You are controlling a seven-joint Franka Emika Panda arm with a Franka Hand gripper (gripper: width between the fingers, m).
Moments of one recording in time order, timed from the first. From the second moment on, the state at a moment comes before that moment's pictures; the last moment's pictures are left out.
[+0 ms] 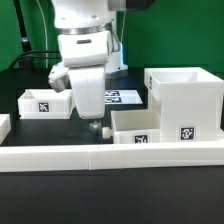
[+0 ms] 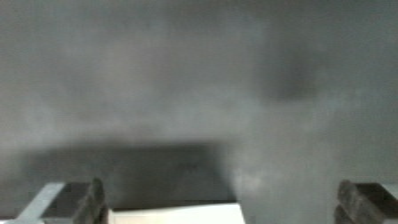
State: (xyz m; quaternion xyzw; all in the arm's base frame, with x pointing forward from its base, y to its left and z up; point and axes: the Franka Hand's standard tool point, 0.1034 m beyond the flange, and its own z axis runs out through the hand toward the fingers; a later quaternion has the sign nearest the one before) arm 0.542 -0.035 0.028 -0.72 -0.69 0.00 0.06
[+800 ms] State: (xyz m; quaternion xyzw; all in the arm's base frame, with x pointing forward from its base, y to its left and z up) arm 0.552 0.015 0.031 -0.76 -0.65 -0.01 0.06
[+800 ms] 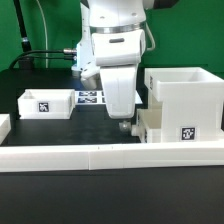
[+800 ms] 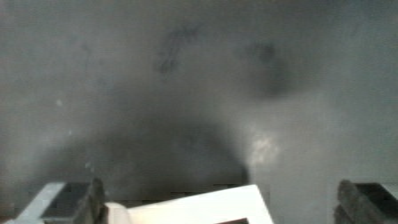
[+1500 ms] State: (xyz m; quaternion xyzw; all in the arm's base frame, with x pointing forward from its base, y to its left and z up) arm 0.558 0.012 0.036 -0.77 -0.63 -0.01 0.05
